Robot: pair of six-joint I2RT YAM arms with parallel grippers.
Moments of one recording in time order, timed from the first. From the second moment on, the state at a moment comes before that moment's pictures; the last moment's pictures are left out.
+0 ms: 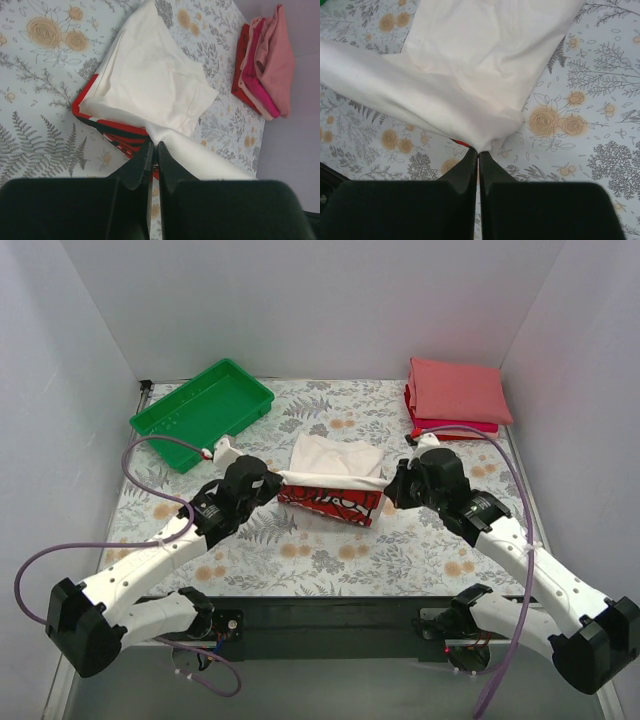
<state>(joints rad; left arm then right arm) -0.70 1.05 0.82 -0.35 -0.43 -1.15 0.60 0.96 0.81 -0.43 -0.01 0.41</state>
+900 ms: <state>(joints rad) -0.50 1.42 1.06 -0.13 -0.37 -1.00 0.31 1.31 0.99 -0.28 -0.52 0.32</state>
